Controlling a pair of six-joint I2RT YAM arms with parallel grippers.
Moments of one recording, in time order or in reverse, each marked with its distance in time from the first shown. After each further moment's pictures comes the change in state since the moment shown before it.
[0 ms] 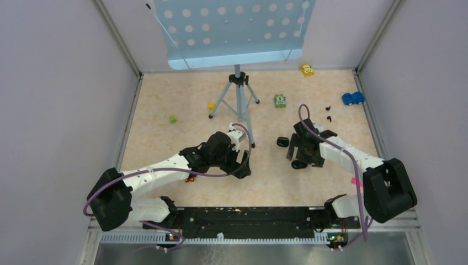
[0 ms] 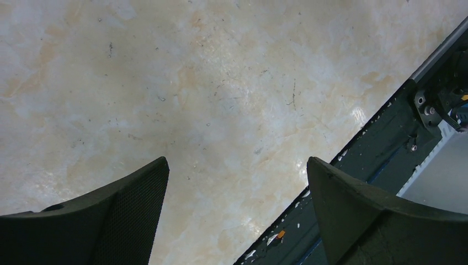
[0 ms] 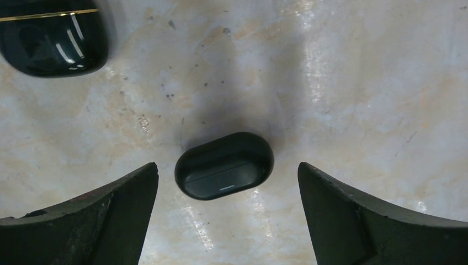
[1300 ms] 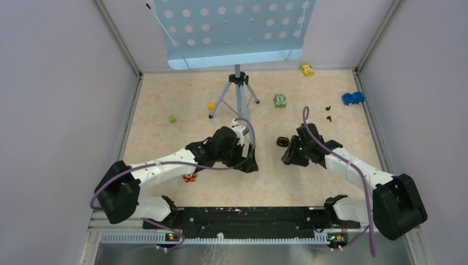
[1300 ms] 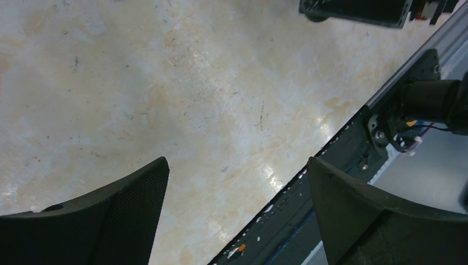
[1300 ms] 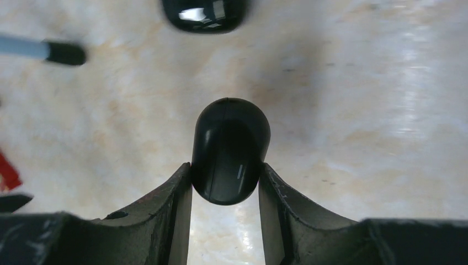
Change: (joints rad) left arm 0.000 0.087 0.074 0.020 0.029 -0.122; right arm 0.015 -0.121 -0.123 0.195 -0.205 0.092
